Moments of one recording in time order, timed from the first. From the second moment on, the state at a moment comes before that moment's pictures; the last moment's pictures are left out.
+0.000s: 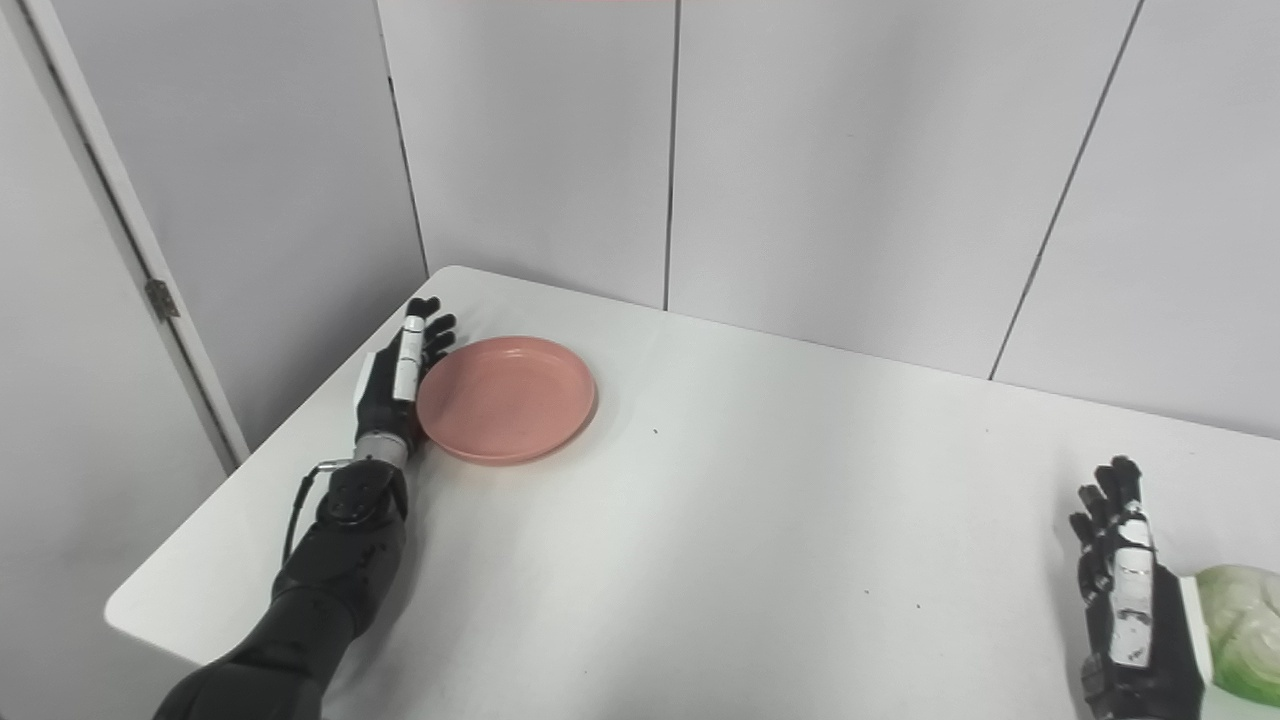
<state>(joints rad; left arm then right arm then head) -0.57 0.30 0.26 0.86 -0.17 -0.32 0.09 -0.32 -0.13 -0.10 0.29 0.21 -0.21 0.16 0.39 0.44</state>
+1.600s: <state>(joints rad) -0.48 0.01 0.04 0.55 -0.17 -0.13 -0.12 -0.30 -0.05 -0.03 0.24 0.09 -0.16 0.08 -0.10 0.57</state>
